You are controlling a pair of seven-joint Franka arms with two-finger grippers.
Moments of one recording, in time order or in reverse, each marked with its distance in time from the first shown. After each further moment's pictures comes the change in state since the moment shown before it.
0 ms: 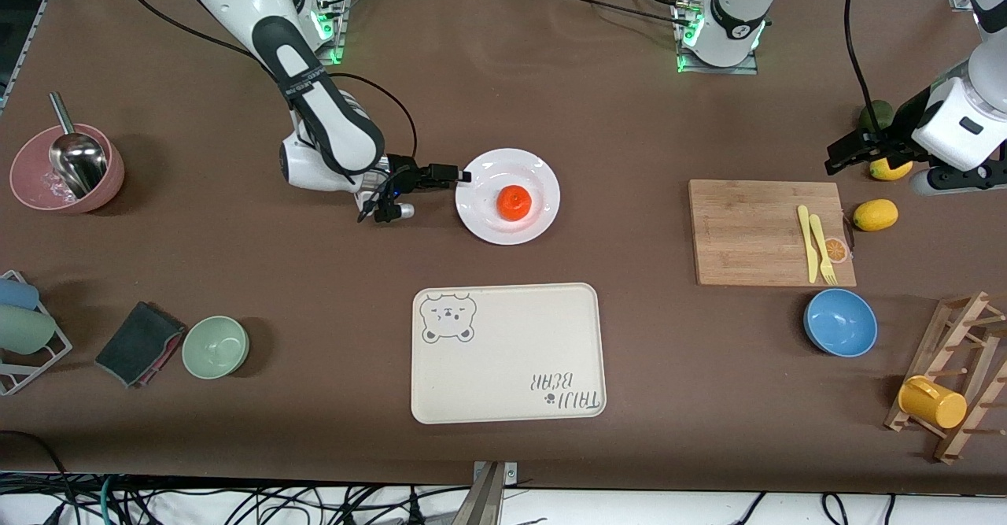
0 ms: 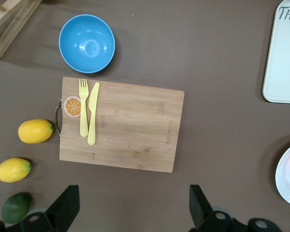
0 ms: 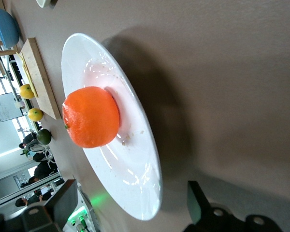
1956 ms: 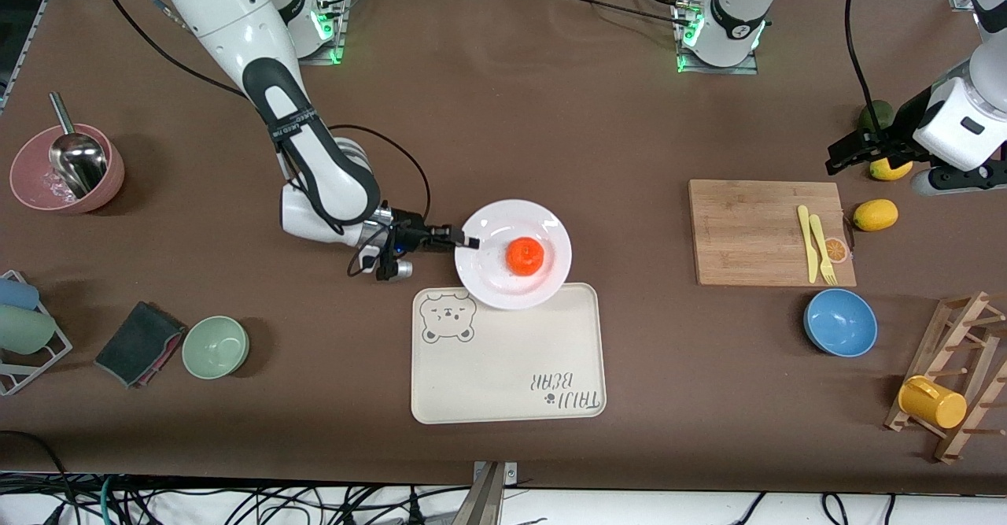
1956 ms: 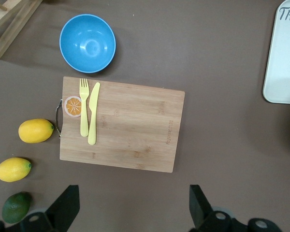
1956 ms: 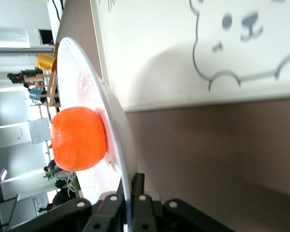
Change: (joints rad) left arm 0.002 0.000 0.000 0.000 0.000 0.000 -0.001; right arm -0.042 0.215 -0.020 0.427 0.001 0.011 0.041
